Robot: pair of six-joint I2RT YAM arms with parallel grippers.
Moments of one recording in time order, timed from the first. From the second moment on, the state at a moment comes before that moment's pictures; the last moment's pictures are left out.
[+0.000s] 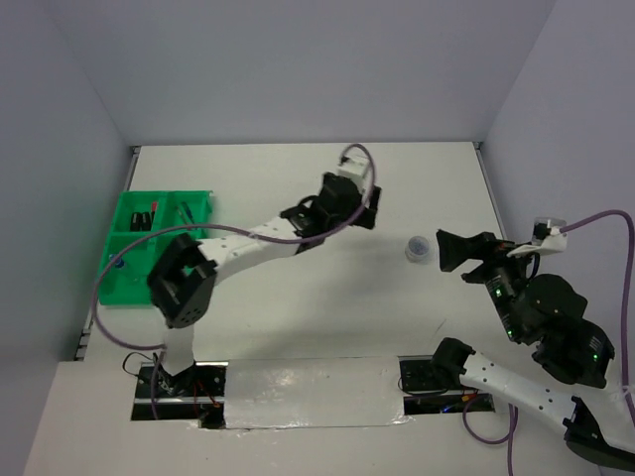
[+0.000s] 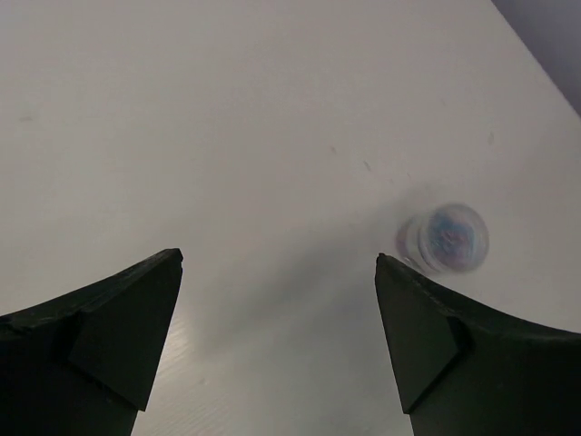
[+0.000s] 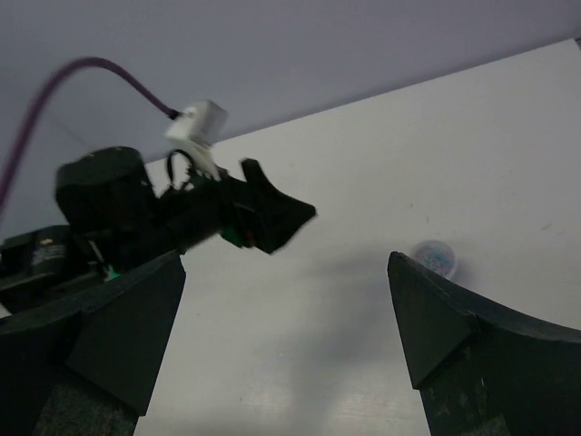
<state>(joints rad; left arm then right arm) -0.81 1.82 1.46 -0.01 -0.31 -0.35 0.92 0.39 1.06 -0.71 0.77 0.48</state>
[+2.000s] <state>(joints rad) -0.85 1.80 1.29 -0.04 -0.50 -0.37 0.92 0.32 0.98 -0.70 0.58 0.28</state>
